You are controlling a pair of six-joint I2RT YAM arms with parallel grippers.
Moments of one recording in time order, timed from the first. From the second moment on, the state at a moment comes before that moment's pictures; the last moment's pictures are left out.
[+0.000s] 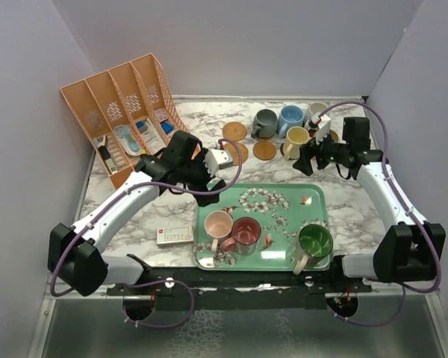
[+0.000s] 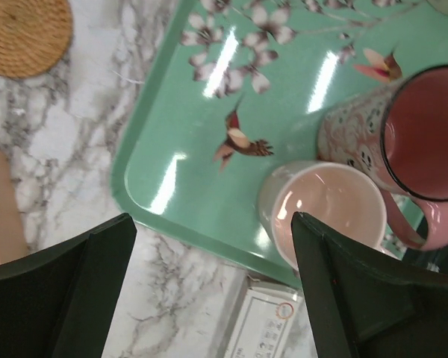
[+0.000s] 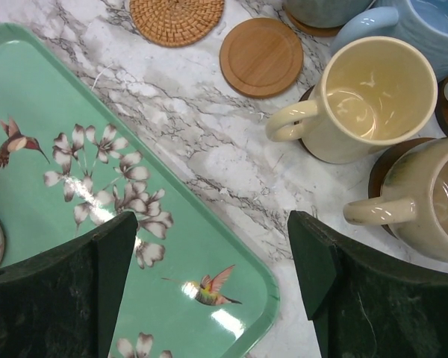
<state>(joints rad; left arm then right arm) -0.54 1.32 1.16 -0.69 0.46 0.42 0.03 1.34 1.07 -0.47 -0.61 -0.44</state>
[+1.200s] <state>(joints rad) -0.66 1.46 1.04 -0.73 0.40 0.41 0.03 1.25 1.00 -0.38 -0.43 -0.39</state>
